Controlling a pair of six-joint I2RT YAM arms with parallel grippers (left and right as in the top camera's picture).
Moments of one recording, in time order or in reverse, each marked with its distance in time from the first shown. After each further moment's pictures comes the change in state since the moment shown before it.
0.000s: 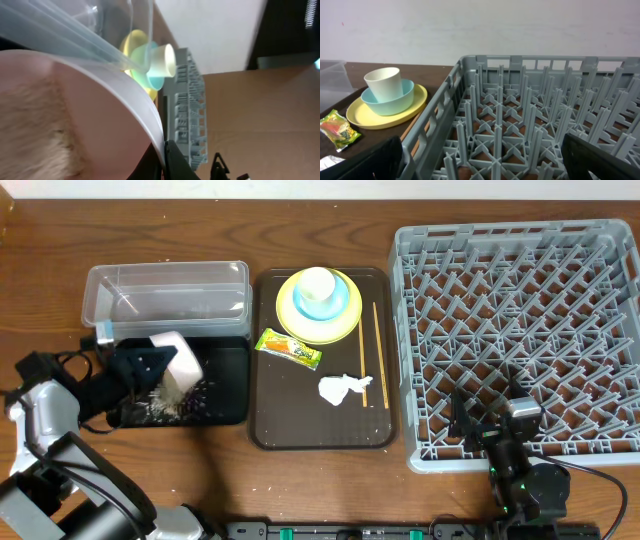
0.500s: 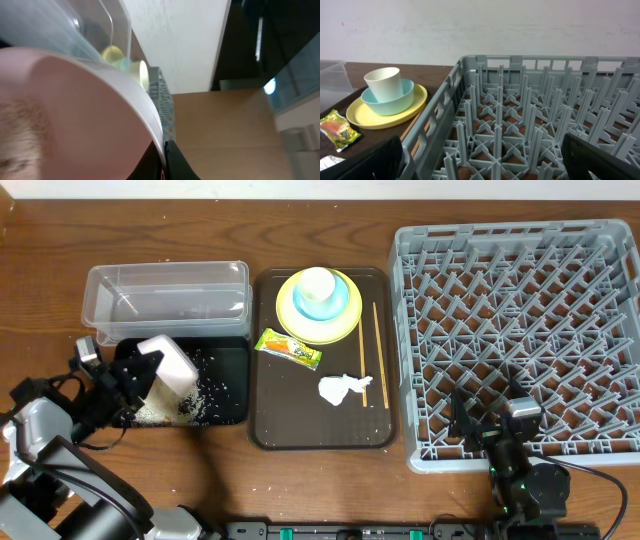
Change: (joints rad) left arm 0.097 0.000 -0.060 -0.058 0.156 -0.005; right arm 0.000 0.000 0.000 0.000 0.000 0.000
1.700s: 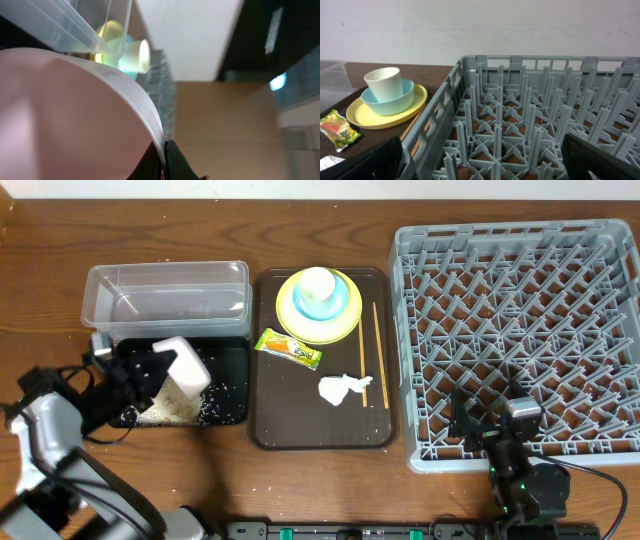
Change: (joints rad) left arm -0.091 -0.089 0.014 -0.022 -0.090 -0.118; right arm 0.000 0.000 0.000 0.000 0.000 0.000
